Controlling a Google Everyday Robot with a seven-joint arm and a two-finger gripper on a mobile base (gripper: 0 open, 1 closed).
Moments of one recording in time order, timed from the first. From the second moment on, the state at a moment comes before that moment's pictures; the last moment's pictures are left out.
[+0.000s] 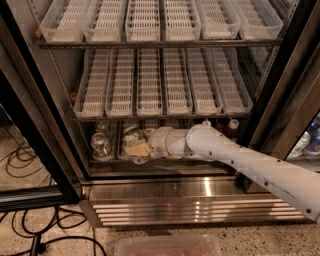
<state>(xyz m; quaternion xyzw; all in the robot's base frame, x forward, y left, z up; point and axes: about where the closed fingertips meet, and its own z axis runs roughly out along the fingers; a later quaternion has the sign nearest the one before) 0.632 0.070 0.679 -0.42 0.72 0.29 0.48</state>
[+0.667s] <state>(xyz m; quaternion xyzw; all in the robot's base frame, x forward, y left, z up) 0.572 0.068 0.668 -0.50 0.68 0.39 0.38</state>
